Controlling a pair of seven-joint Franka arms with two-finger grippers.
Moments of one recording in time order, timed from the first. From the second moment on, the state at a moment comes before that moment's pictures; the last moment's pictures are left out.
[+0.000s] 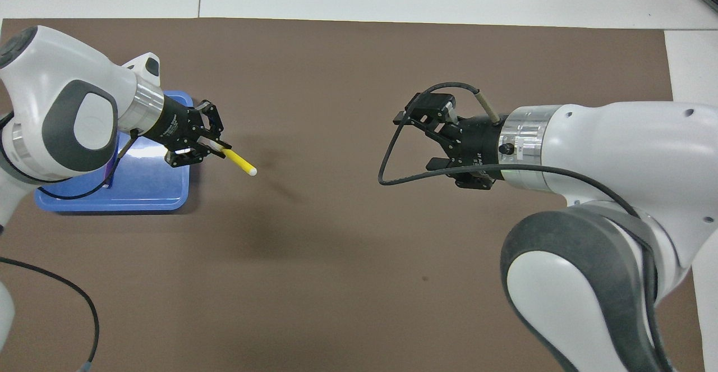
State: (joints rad) left arm 0.01 0.32 -0.19 -1.72 -0.42 1.88 -0.94; right arm 0.24 -0.04 0.13 -1.88 0.58 2.23 0.84
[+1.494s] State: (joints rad) left arm -0.16 0.28 -0.22 -1.71 -0.70 1.93 -1.56; right arm 0.41 0.09 0.13 -1.94 0.65 2.55 0.78
